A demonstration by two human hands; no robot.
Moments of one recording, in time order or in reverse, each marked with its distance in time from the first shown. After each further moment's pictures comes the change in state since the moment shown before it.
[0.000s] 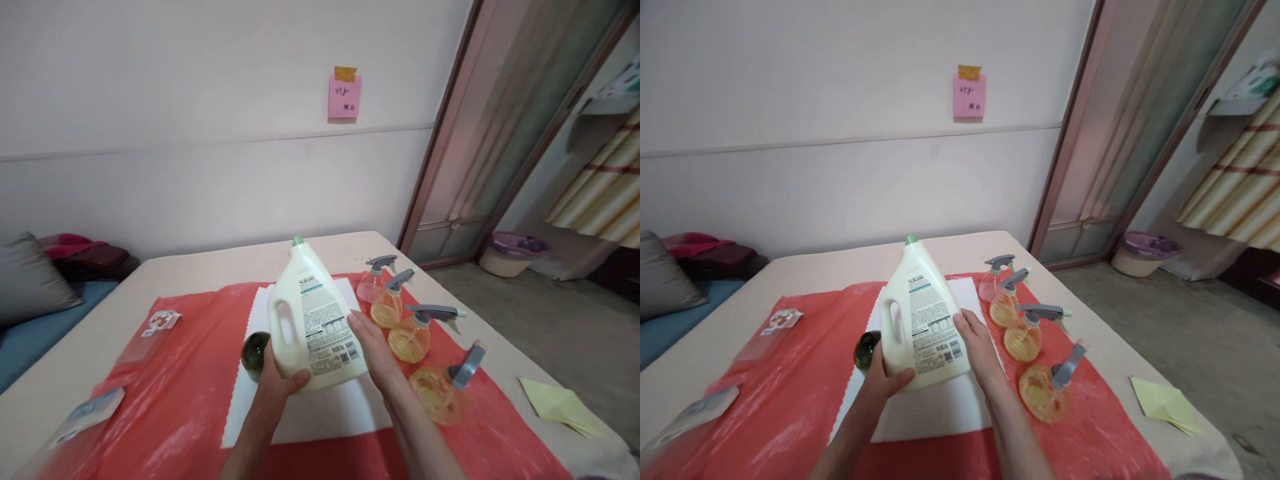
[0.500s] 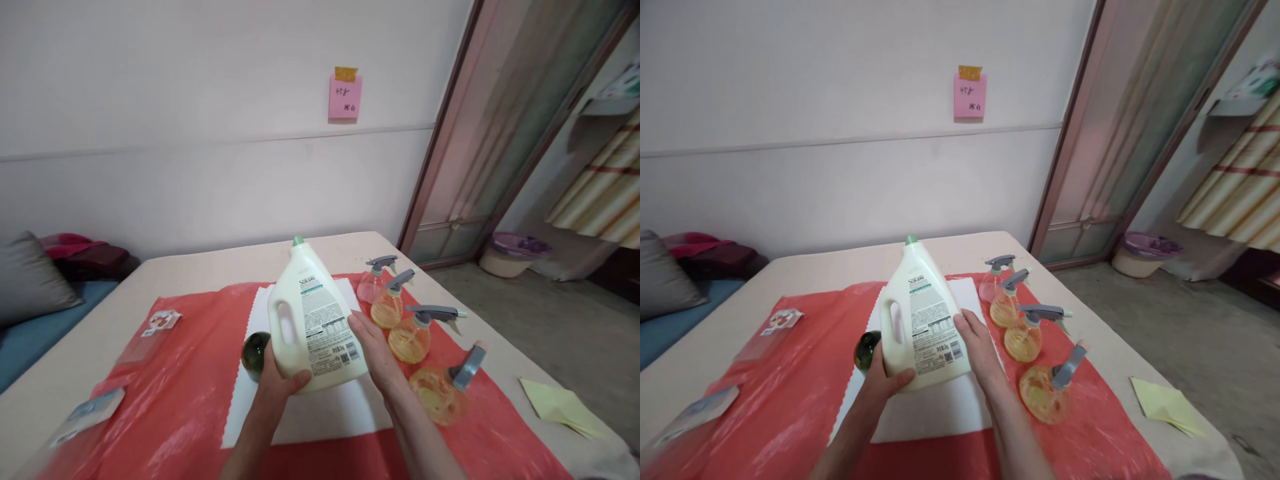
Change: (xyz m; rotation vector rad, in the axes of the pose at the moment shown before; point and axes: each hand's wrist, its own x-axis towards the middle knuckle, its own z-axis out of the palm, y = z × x) left_hand 0.000 -0.002 0.003 -0.010 0.047 0.027; right_hand 0.000 -0.003 0.001 0.006 -0.002 -0.001
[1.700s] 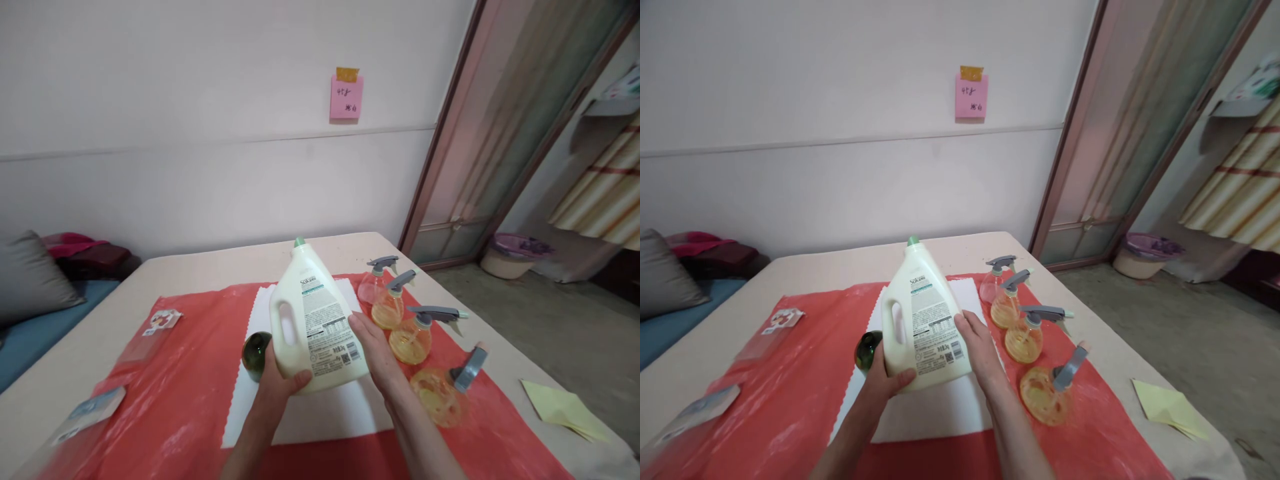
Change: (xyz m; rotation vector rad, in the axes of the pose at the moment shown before) left_hand -0.001 0.001 0.000 0.004 -0.044 -0.020; right_hand -0.001 -0.001 0.000 -0.031 0.010 0.020
